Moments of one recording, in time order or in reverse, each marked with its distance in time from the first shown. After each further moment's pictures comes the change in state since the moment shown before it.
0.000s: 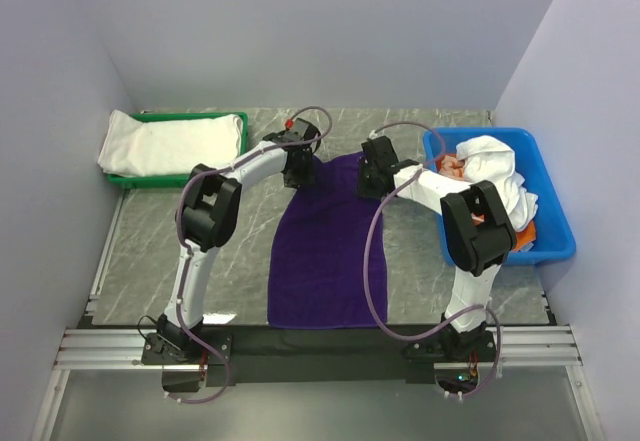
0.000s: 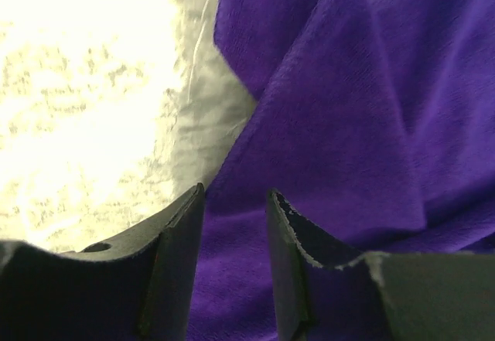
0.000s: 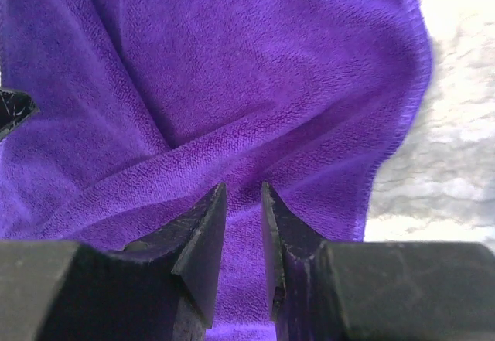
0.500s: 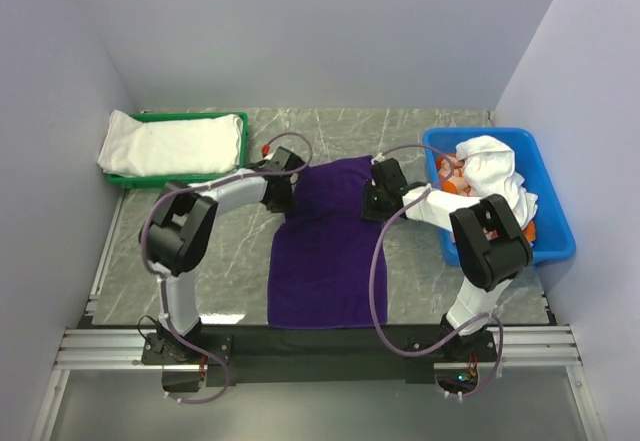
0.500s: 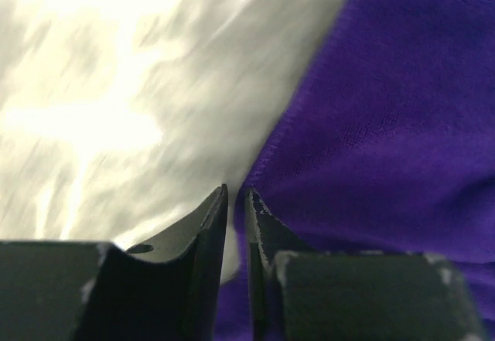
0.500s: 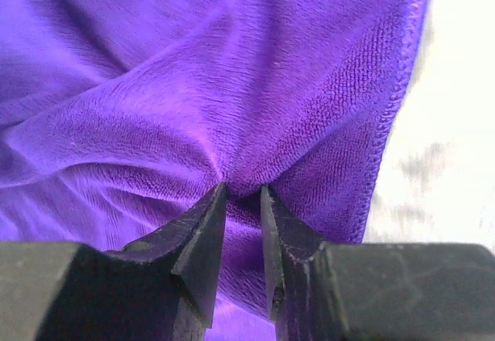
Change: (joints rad) left arm -0.011 -0.292 -0.509 0.200 -0.075 -0.112; right arm 0.007 -0.117 -0.251 0.094 -0.079 0.049
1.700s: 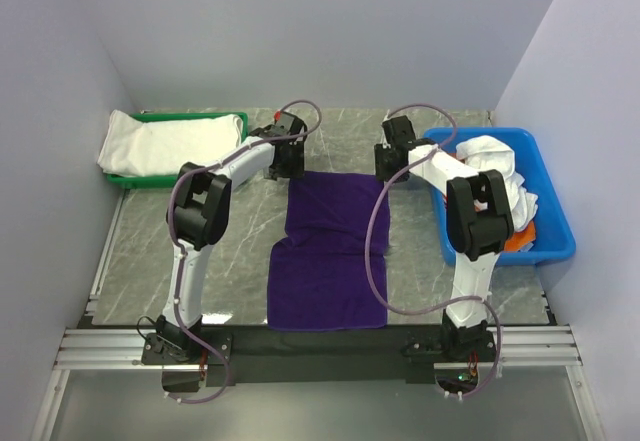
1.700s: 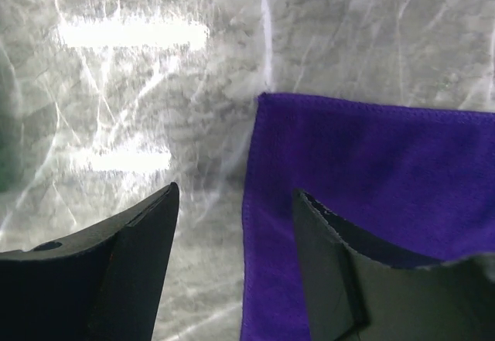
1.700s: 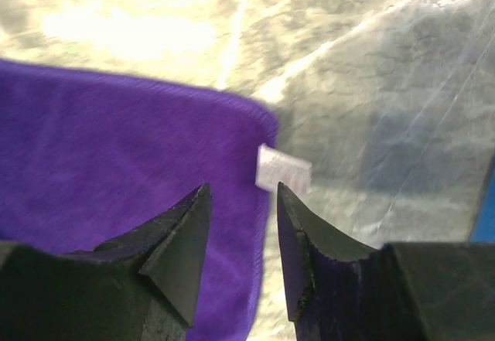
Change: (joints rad) left arm 0.077 0.250 0.478 -0.191 0.006 0.243; right arm -0.152 0.203 0.449 -0.276 0.090 -0.315
